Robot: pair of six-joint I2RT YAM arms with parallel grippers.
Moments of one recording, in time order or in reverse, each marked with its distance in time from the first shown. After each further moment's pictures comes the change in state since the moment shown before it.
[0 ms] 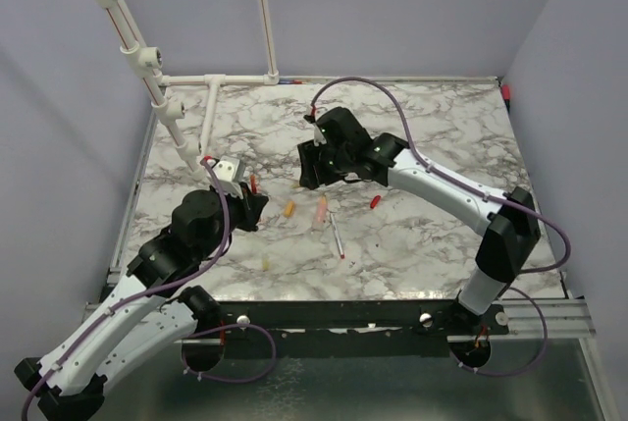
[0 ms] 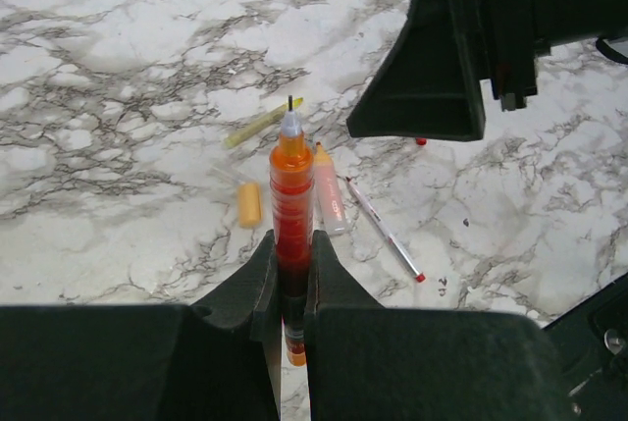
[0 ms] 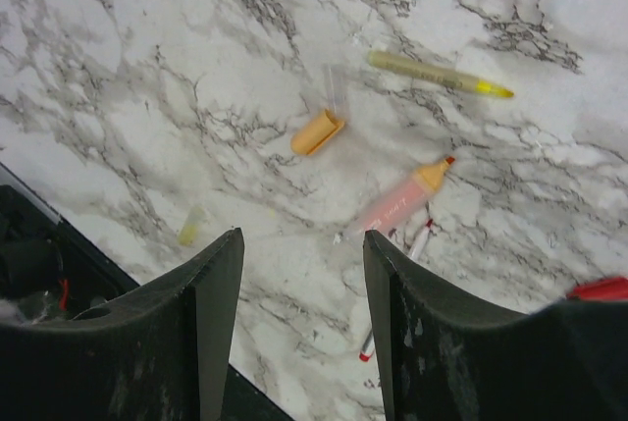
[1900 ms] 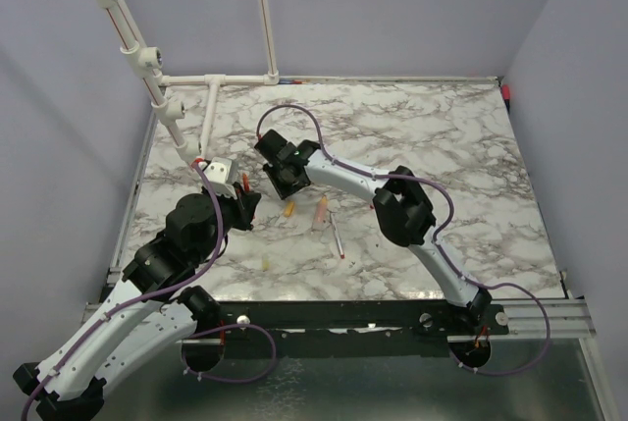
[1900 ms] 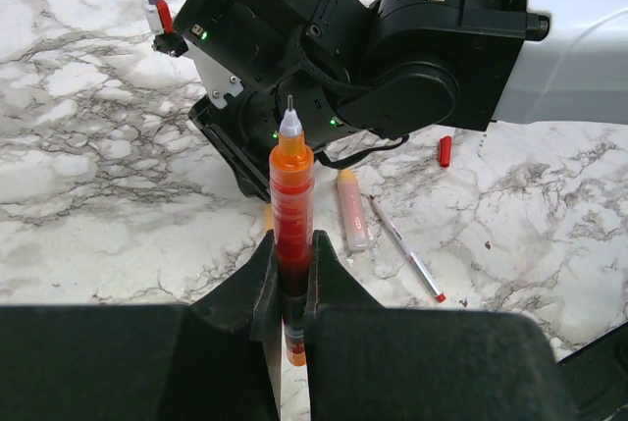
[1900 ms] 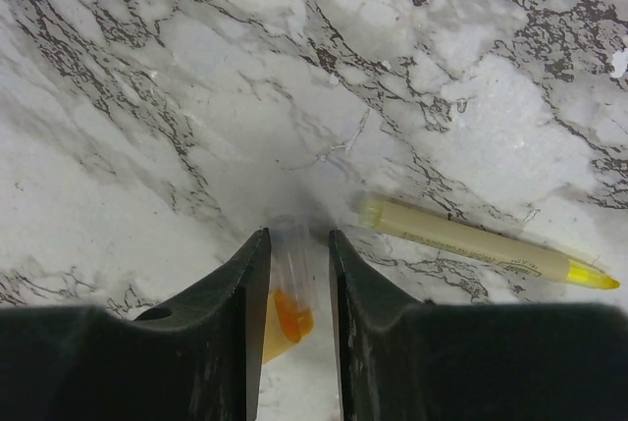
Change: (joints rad) left arm 0.000 -0.051 -0.014 -0.004 -0.087 0.018; right arm 0.076 0.759 0.608 -0.177 0.177 -0.095
